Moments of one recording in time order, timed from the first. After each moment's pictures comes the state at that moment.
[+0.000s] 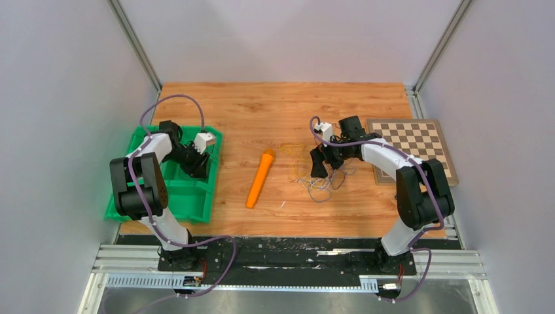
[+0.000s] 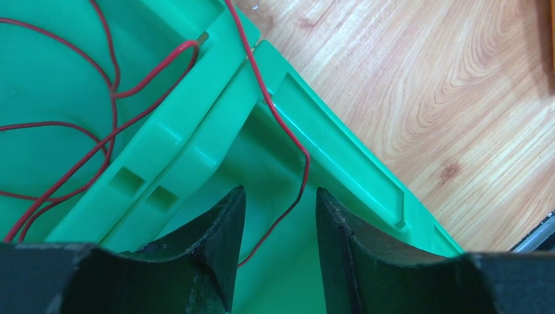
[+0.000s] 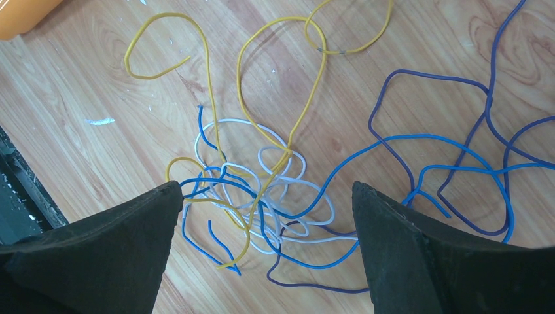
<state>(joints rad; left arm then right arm) 0.20 1.71 1.07 -0.81 0.55 0.93 0.30 1.66 1.05 -0.44 -0.57 -0.33</state>
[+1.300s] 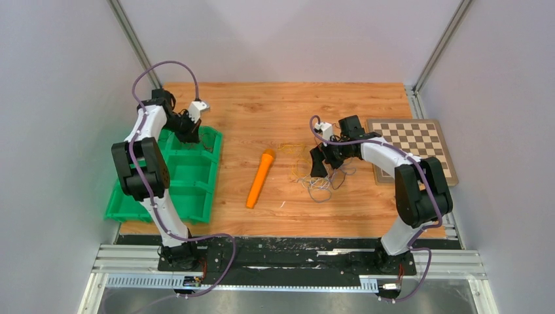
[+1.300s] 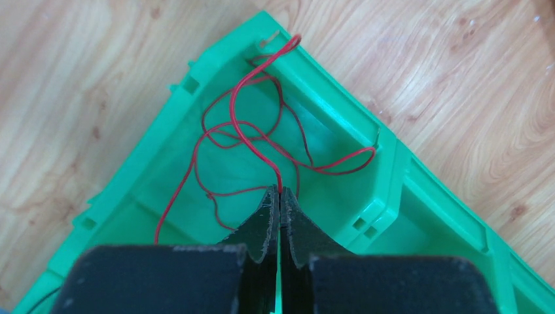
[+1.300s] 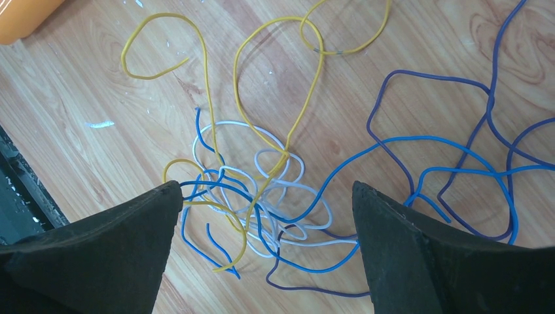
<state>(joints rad) 0.20 1.92 1.59 -0.96 0.58 0.98 0.30 1.69 1.06 -0.44 -0.58 -0.32</state>
